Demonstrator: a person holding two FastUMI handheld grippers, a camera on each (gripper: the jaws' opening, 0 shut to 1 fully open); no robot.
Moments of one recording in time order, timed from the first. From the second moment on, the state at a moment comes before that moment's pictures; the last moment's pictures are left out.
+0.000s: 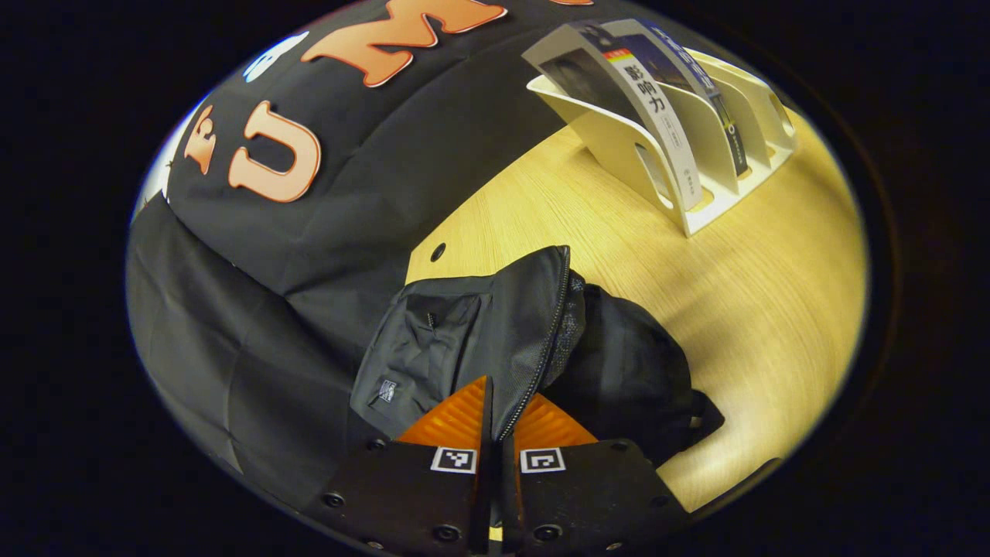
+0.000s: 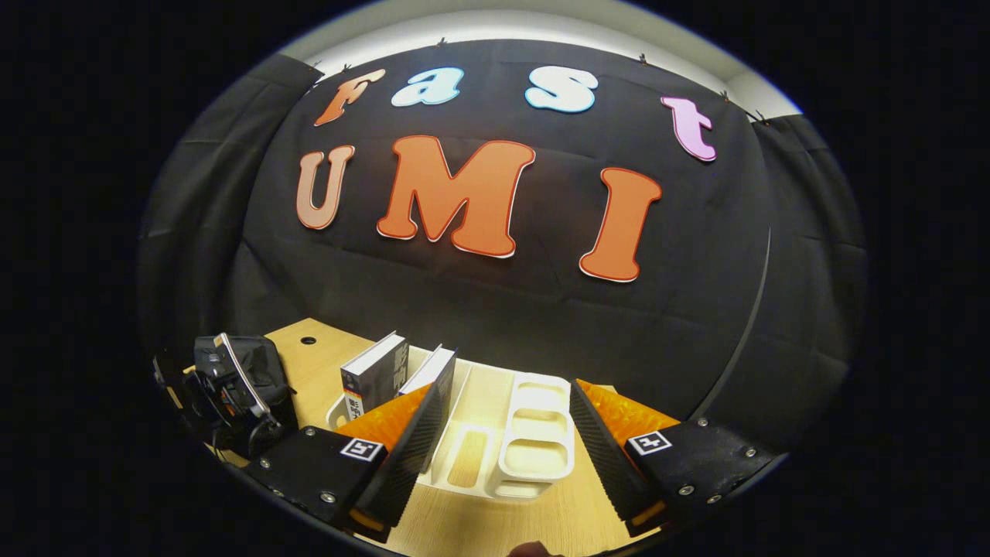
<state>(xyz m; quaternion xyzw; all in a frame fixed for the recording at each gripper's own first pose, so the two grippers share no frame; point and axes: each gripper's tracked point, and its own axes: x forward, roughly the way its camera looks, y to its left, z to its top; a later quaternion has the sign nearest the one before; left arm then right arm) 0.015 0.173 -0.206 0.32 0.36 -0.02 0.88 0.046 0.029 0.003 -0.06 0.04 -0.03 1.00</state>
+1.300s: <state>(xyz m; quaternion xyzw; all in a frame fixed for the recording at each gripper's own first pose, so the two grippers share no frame) 0.021 0.200 -0.130 0.17 0.47 -0.28 0.82 0.117 0.145 0.012 -0.04 0.19 0.00 0.98</state>
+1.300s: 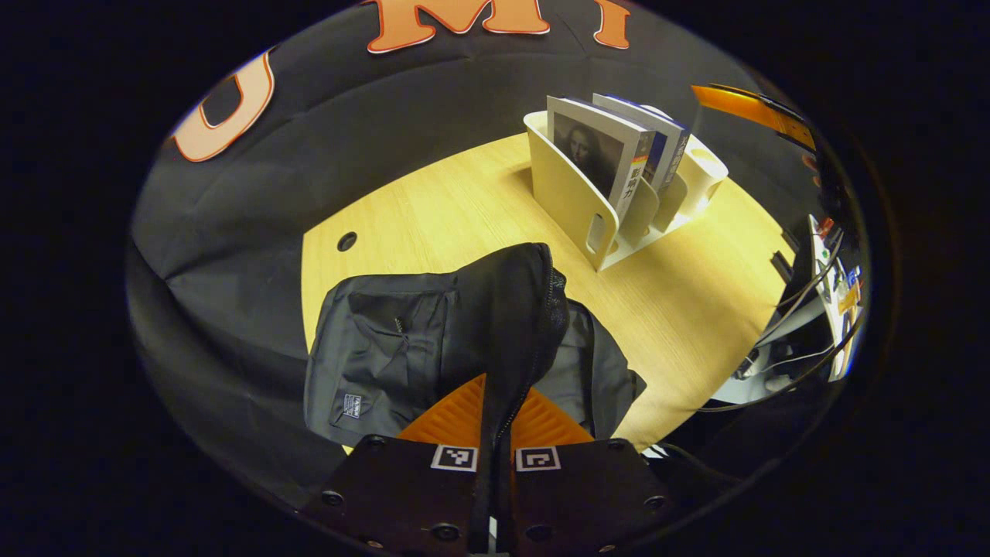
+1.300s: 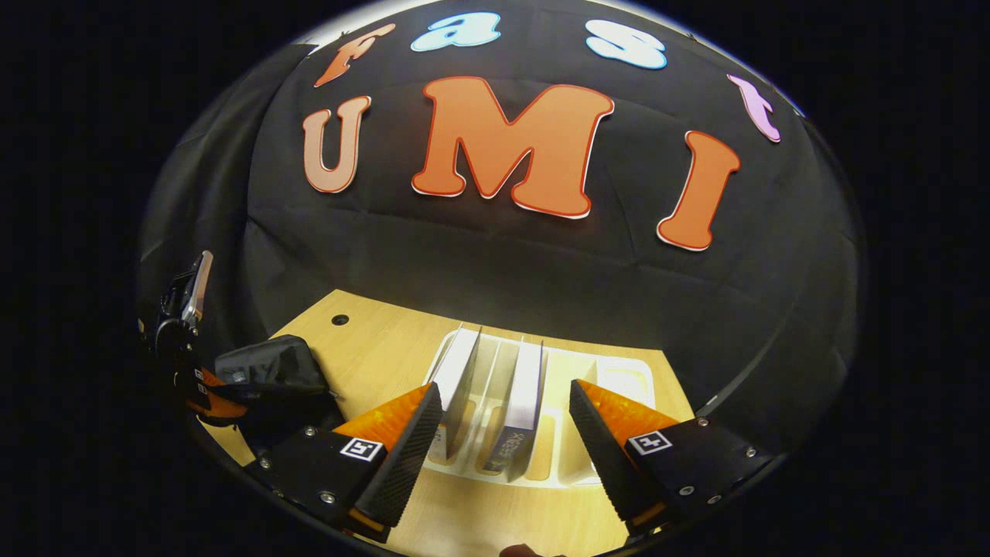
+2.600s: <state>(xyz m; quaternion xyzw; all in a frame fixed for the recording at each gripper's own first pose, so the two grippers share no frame) 0.049 0.222 -0.084 0.14 0.50 -0.41 0.75 0.219 0.195 -0.074 0.00 0.51 -0.01 0.86</state>
